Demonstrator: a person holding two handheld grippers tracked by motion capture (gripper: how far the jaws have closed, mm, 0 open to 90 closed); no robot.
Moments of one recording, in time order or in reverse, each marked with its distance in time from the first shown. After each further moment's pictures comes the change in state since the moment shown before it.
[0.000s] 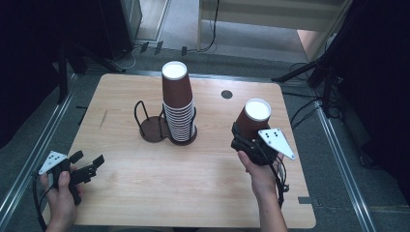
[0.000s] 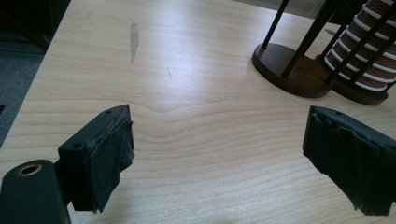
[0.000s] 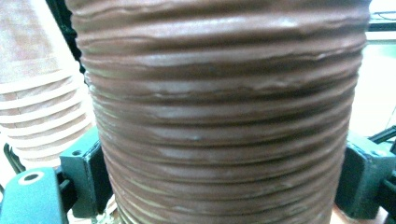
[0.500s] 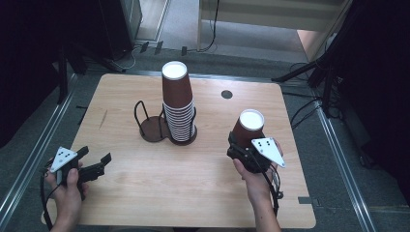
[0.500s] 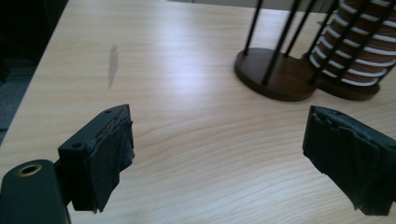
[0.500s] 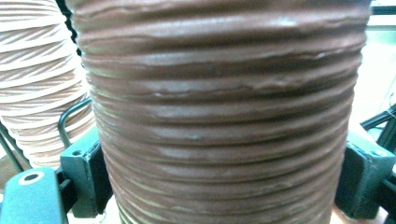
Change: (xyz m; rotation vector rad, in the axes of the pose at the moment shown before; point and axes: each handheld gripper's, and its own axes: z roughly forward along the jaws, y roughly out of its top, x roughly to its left) left arm -0.038 0.019 0.004 0.004 -0.011 0.136; right arm 0.005 -0.032 0.002 0.040 -0.032 -0.011
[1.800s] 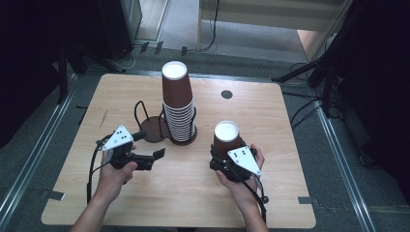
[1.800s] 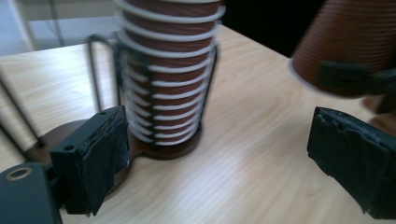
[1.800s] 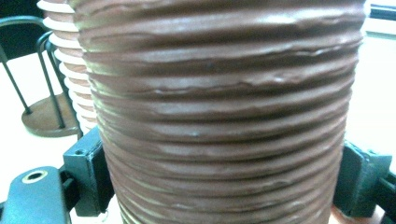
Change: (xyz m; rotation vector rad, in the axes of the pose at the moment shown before) left arm -0.122 0.074 0.041 0.026 -0.446 0.165; right arm 0.041 -0.032 0.002 0.050 0.086 -0.146
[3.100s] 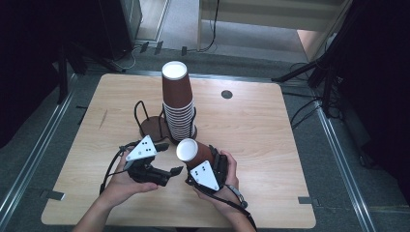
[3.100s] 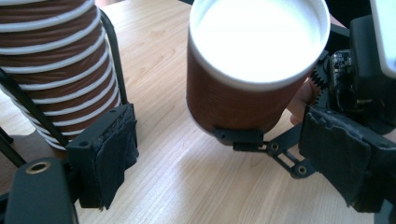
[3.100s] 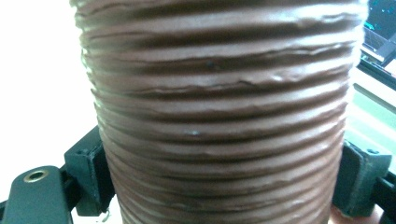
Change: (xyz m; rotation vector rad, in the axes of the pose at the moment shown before) left arm -0.041 0.000 0.019 0.131 -0.145 0.139; right arm 0.071 -0.026 0.006 0.011 0.076 -0.384
